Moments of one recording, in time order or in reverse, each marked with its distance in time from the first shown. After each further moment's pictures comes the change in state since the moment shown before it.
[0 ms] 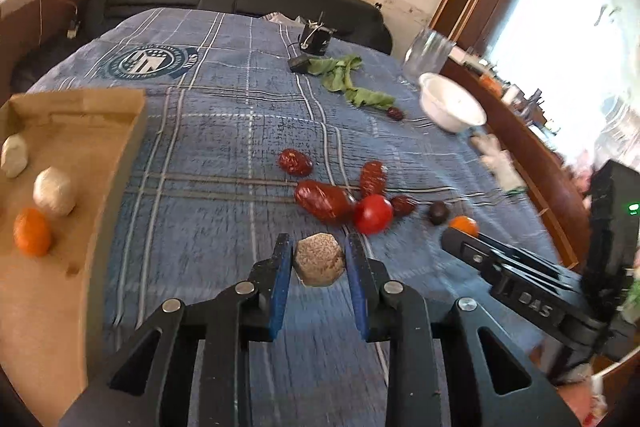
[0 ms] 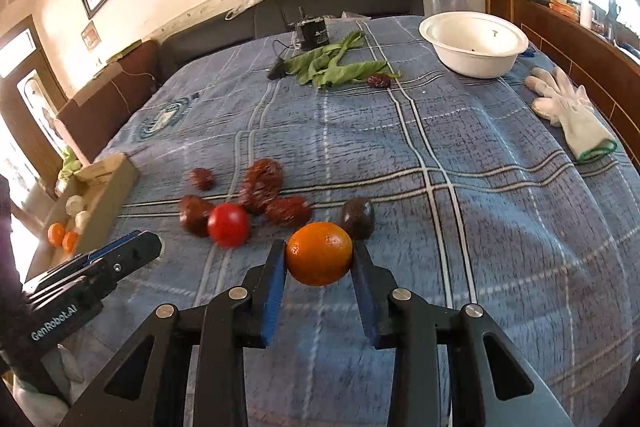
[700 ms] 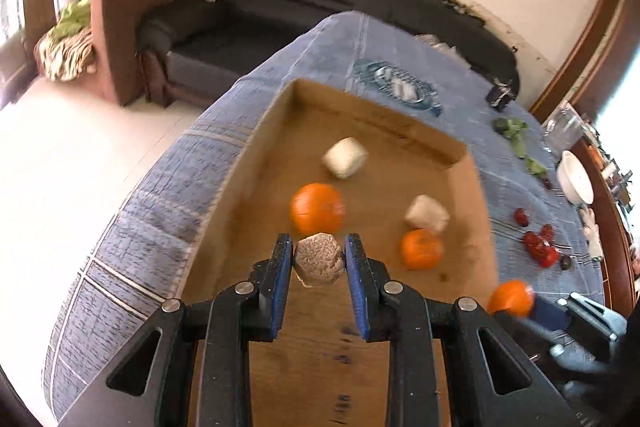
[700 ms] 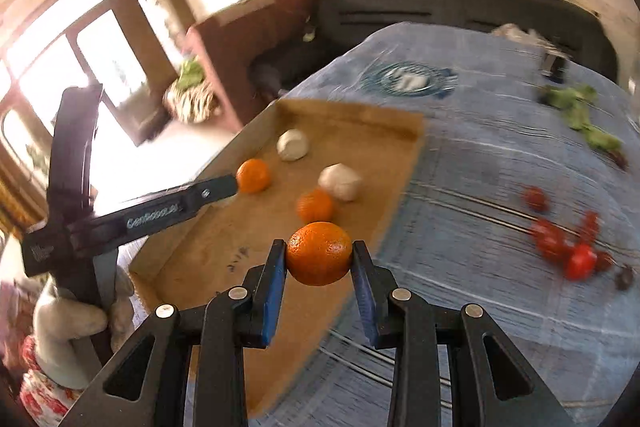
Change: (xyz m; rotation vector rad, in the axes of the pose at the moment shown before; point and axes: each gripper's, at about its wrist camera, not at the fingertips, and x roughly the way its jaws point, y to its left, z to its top) left arm -0.112 0.207 0.012 -0.265 0.017 0.348; right arm 0.024 0.253 -0.016 -0.367 0.171 0.345
